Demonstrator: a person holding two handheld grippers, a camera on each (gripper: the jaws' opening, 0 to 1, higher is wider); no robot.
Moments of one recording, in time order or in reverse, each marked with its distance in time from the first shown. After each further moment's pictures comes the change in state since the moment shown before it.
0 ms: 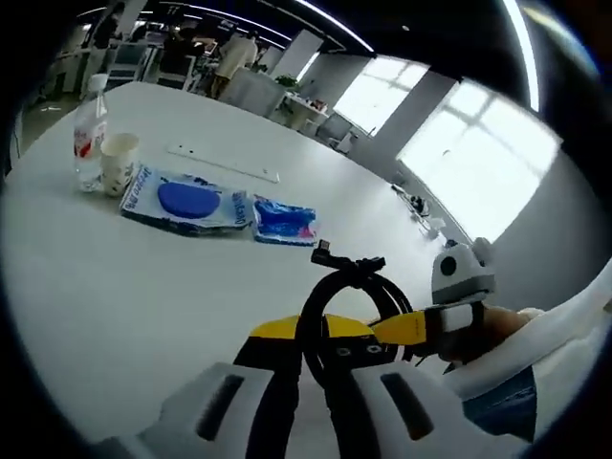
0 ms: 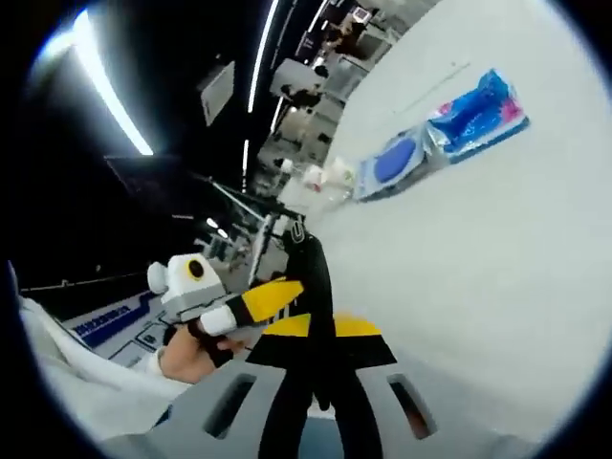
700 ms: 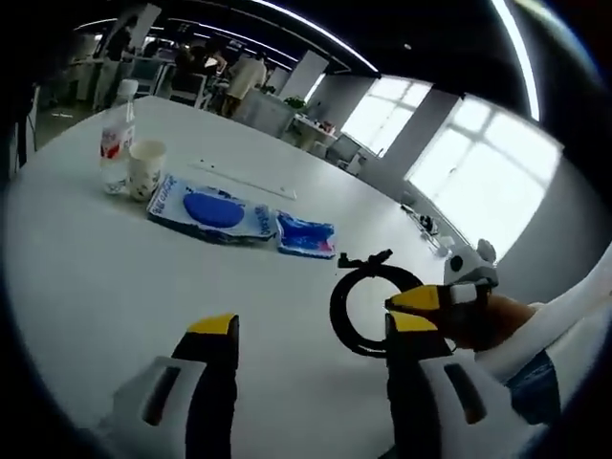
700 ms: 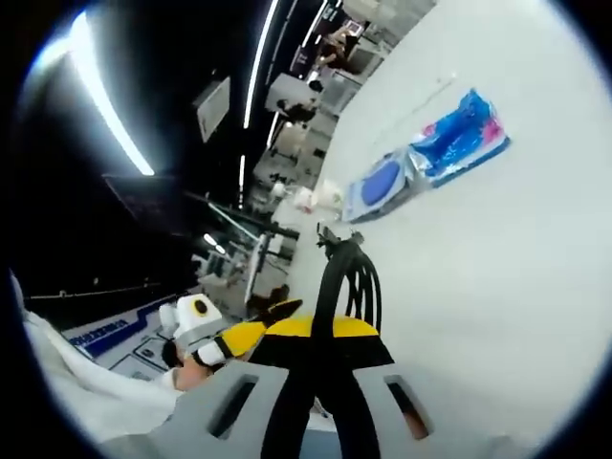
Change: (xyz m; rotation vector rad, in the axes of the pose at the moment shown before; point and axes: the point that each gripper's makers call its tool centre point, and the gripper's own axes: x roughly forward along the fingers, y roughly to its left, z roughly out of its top) left arm -0.024 0.039 -0.006 -0.052 -0.118 0.088; right arm -0.011 -0.019 0.033 0.022 -0.075 -0.017
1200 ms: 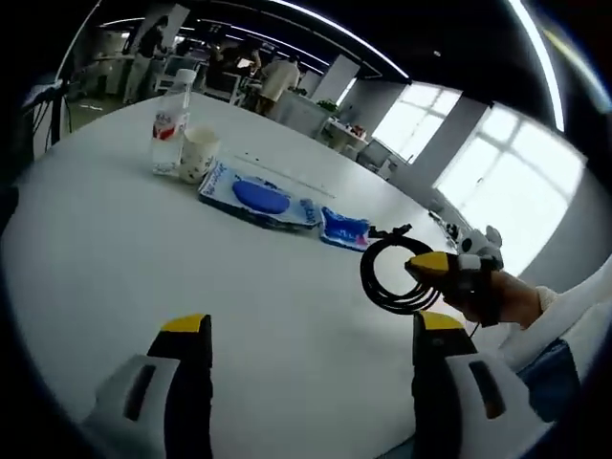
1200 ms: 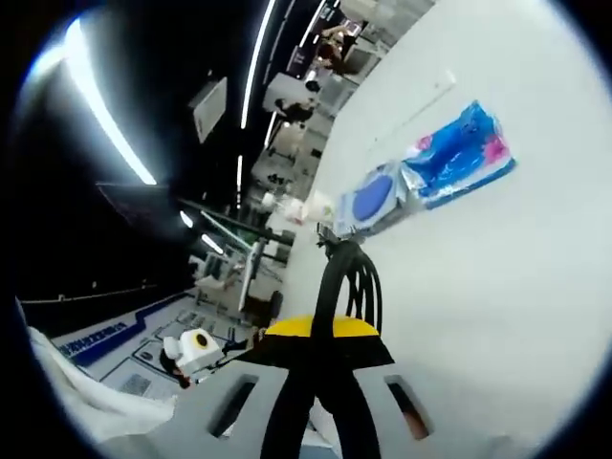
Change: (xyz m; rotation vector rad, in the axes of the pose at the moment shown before) left arm -0.020 0.030 -0.021 -0.066 0.011 0.081; right arm 0.017 -0.015 0.028 0.013 0.005 -0.001
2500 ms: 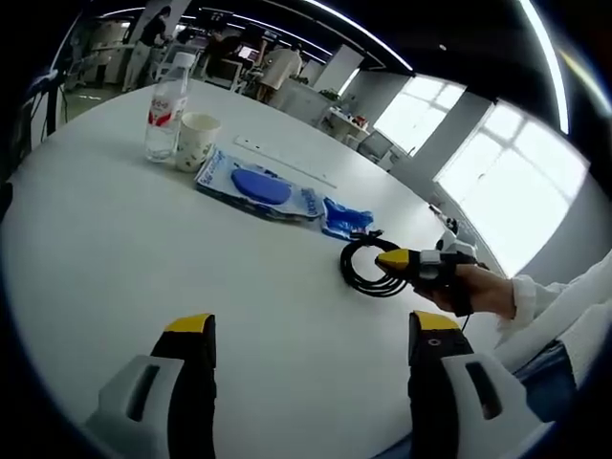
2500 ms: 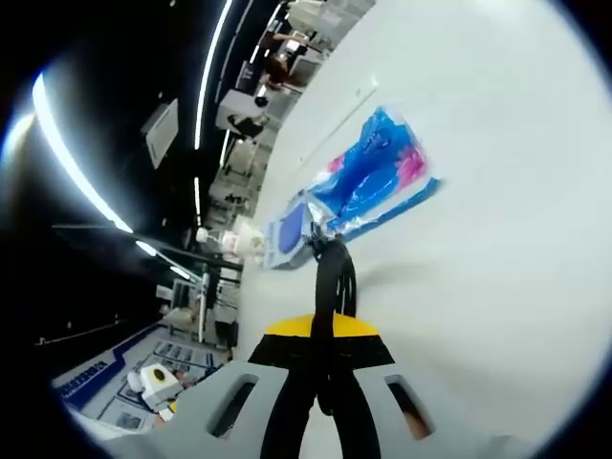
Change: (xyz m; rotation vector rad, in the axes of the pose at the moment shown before) left arm 0.014 0.003 0.001 -0.020 0.045 -0.009; right arm 0.002 -0.091 0.031 0.101 -0.052 -0.216
